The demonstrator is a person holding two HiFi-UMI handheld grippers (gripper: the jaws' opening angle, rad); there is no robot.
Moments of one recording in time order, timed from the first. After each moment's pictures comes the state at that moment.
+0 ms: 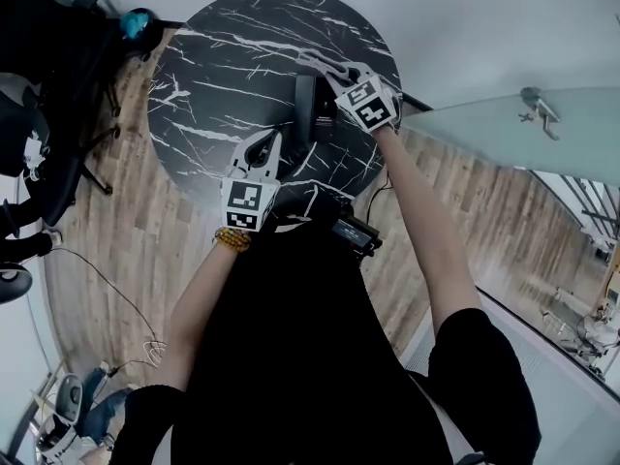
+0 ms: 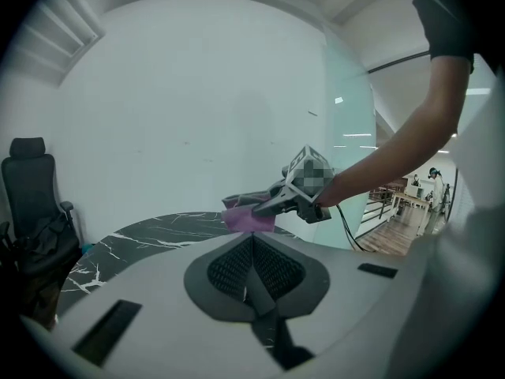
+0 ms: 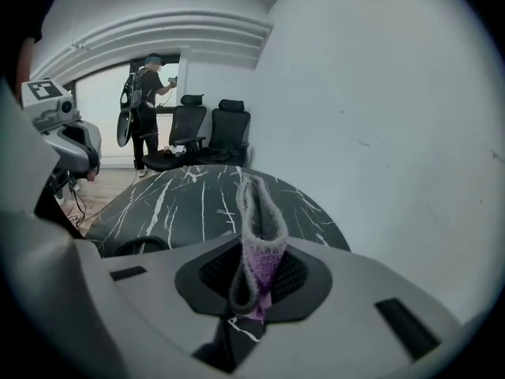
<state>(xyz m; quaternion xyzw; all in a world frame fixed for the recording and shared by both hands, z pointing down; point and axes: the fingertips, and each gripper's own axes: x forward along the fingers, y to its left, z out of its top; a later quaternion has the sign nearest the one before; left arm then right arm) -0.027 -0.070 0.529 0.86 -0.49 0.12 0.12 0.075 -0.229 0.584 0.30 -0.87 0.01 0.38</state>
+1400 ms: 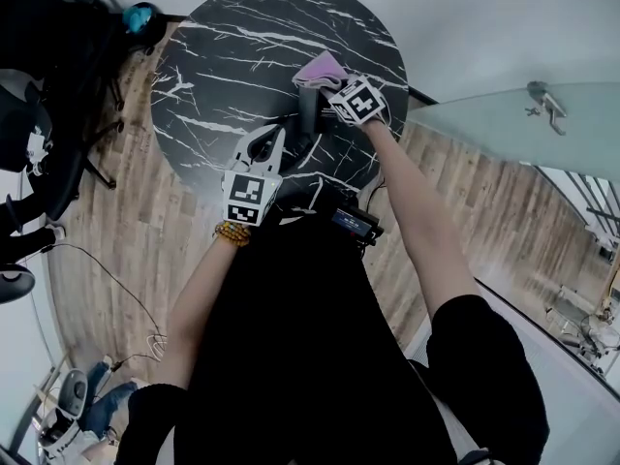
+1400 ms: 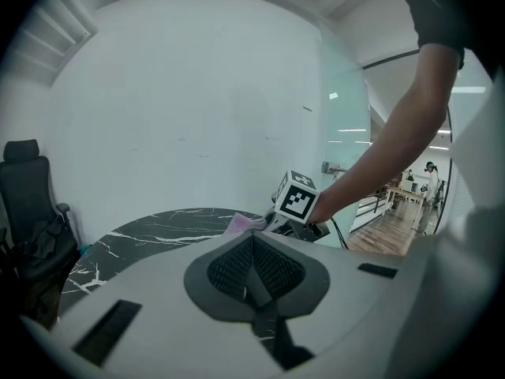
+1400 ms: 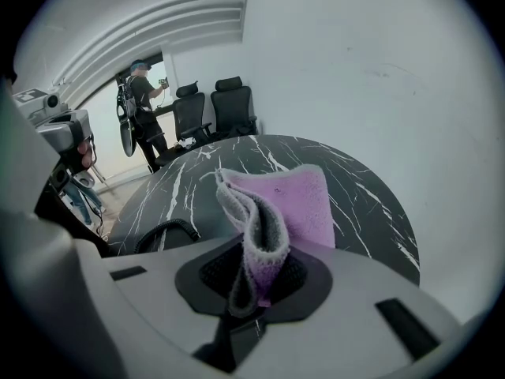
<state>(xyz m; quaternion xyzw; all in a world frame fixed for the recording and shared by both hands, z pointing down) -0.028 -0.060 0.535 0.86 -0.47 0.14 0.12 0.067 -0.200 0.675 0.25 -0.86 0.13 0.43</state>
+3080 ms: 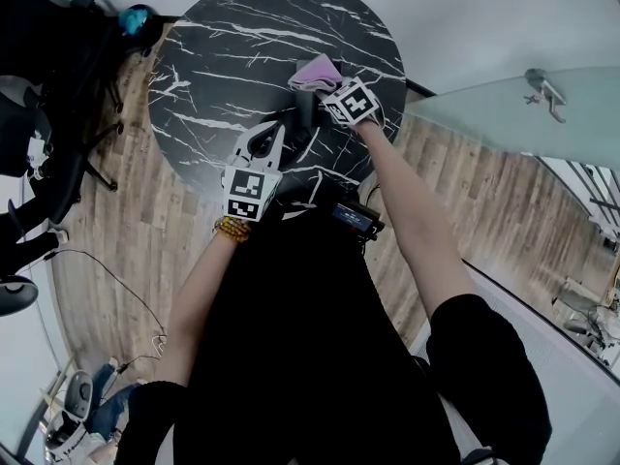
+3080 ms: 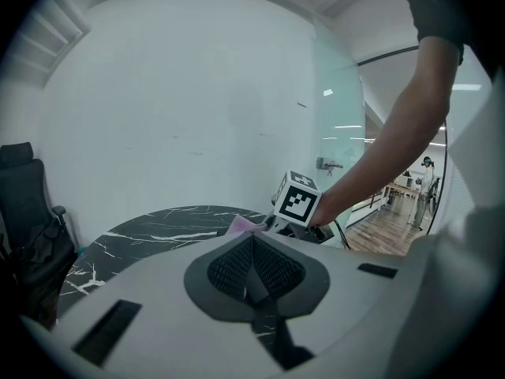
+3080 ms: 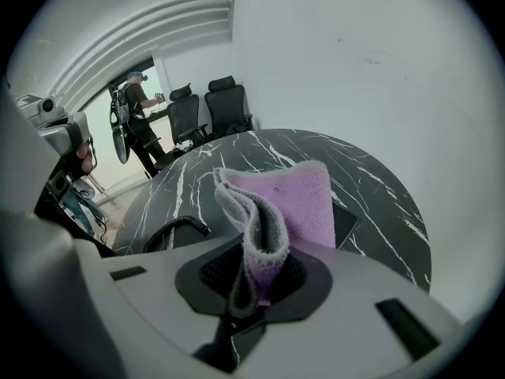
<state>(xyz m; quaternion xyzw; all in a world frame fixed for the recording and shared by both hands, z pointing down) -0.019 -0.054 0.541 0.87 -0.45 0.16 0.12 0.067 -0.174 0.687 0.26 -0.85 0.17 0.42</state>
